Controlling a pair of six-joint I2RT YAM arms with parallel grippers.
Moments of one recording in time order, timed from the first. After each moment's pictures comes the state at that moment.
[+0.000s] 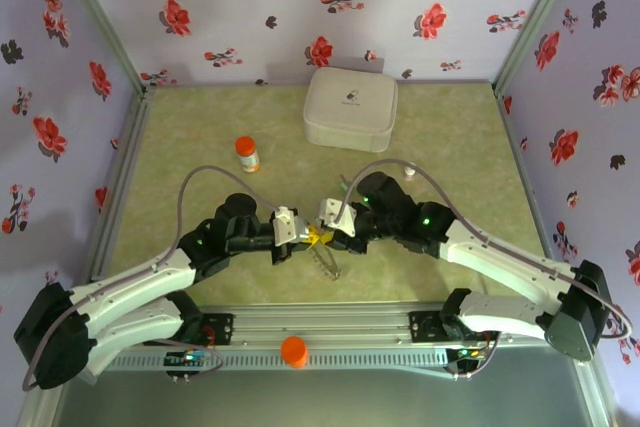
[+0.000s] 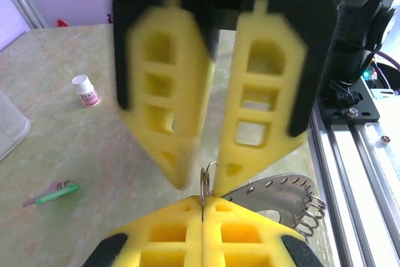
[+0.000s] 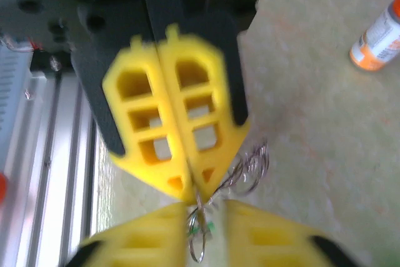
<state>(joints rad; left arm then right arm) -0.88 0.98 0.50 0.11 0.52 0.34 0.90 1.10 0.86 -0.45 -0.41 -0.41</state>
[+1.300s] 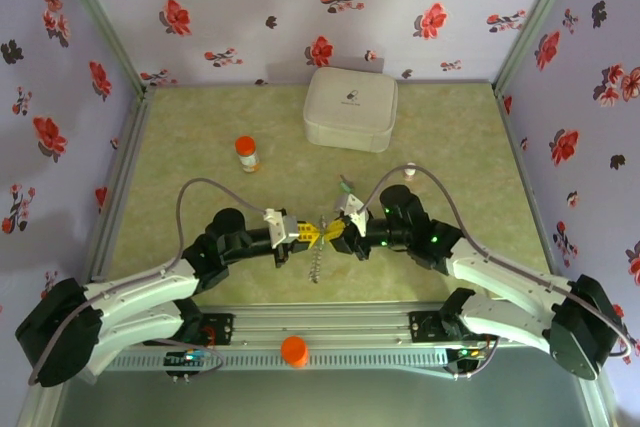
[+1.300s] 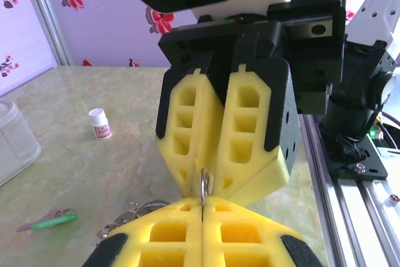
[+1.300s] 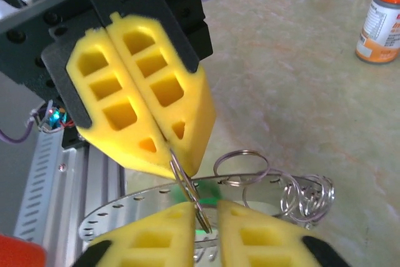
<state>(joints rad) -0.88 1.00 0.31 0.57 0.51 0.13 0.82 1.00 0.56 -0.03 -0.56 -0.09</state>
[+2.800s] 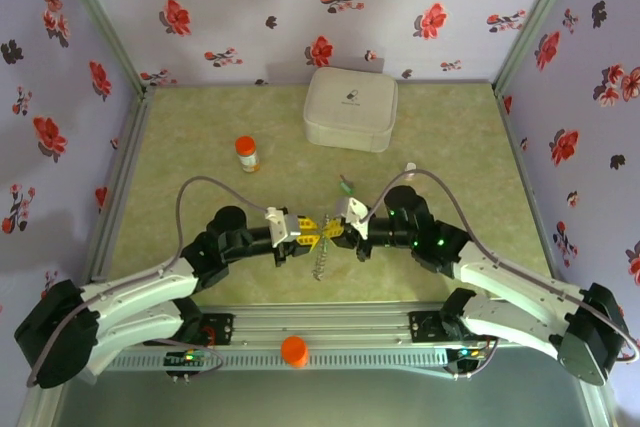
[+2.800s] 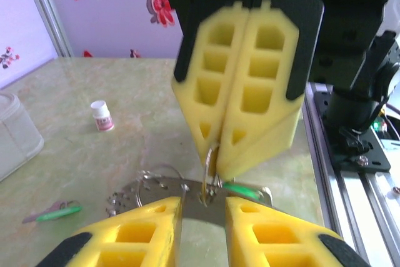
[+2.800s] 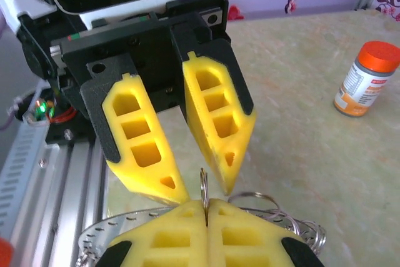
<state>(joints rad) -0.88 0.98 0.36 0.43 0.50 0.18 0.86 0.95 0.63 -0.12 -0.52 -0.28</state>
